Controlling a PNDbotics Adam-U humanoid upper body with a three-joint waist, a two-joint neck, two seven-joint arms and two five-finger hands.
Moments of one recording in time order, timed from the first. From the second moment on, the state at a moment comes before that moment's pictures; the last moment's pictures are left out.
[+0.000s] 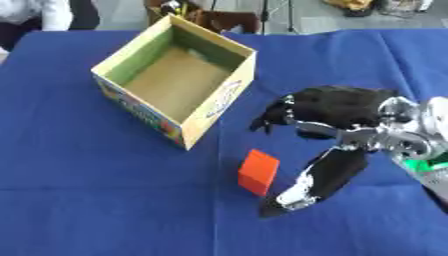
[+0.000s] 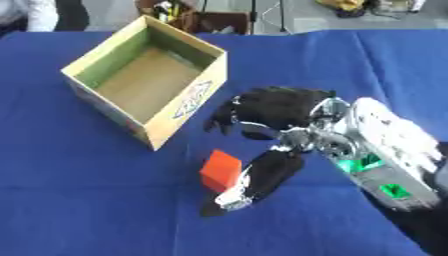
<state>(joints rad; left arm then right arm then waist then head) -0.27 0.21 0.15 -1.99 -0.14 -0.21 0.67 -0.75 -0.64 0.53 -1.98 0.73 0.17 0.83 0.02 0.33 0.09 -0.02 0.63</state>
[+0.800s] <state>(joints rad) -0.27 0.21 0.14 -1.99 -0.14 -0.21 0.67 -0.69 -0.58 0.54 -1.94 0.86 0.28 0.78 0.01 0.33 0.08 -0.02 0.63</state>
